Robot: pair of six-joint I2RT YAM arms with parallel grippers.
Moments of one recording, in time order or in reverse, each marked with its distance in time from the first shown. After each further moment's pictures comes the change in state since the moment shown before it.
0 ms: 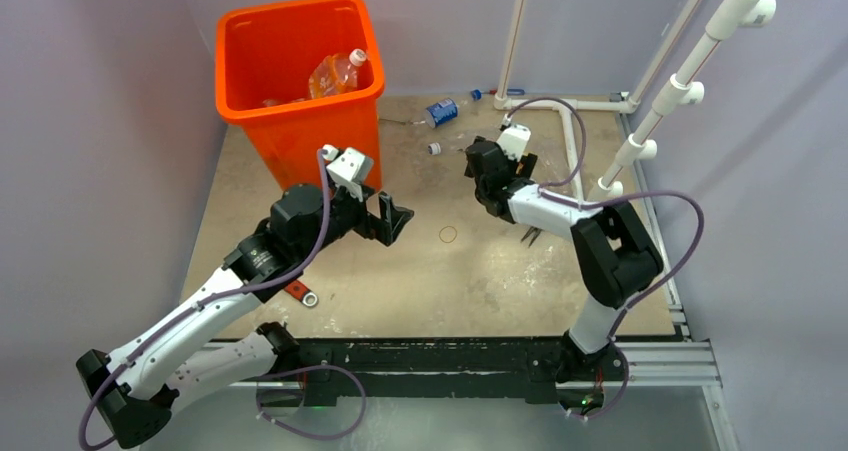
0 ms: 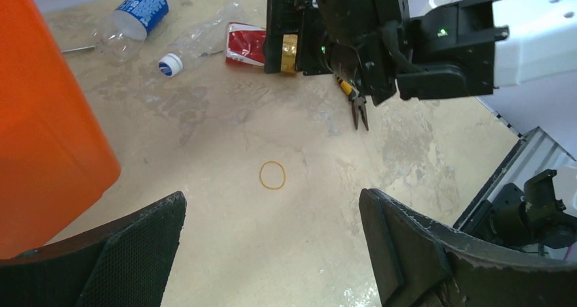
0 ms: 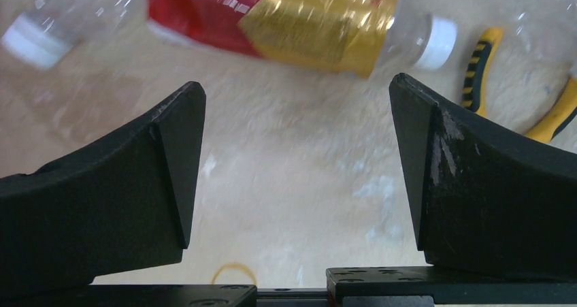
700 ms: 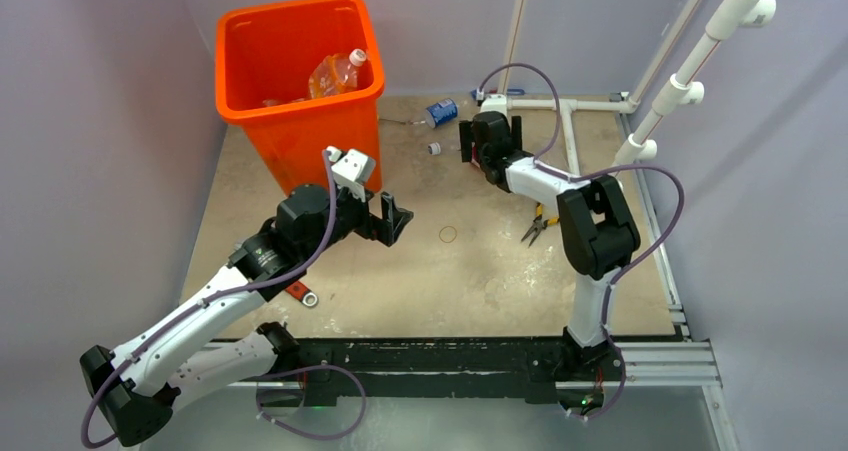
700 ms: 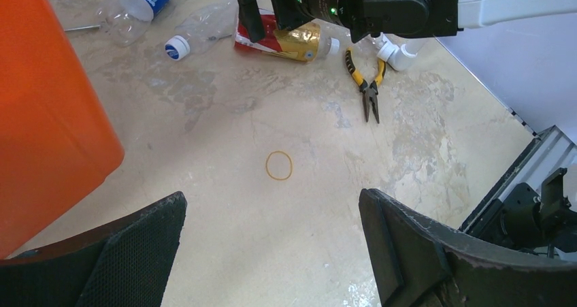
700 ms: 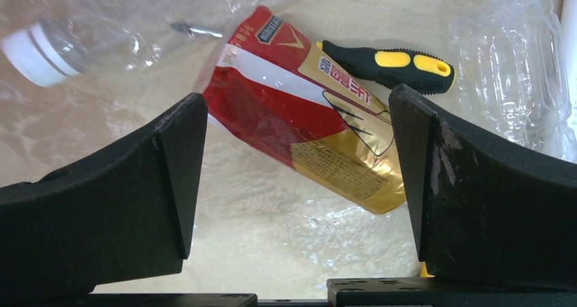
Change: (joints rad) left arm 0.000 0.003 -0.034 0.000 -0.034 -0.016; right arm -0.131 0.243 0.280 0.066 -0.296 -0.451
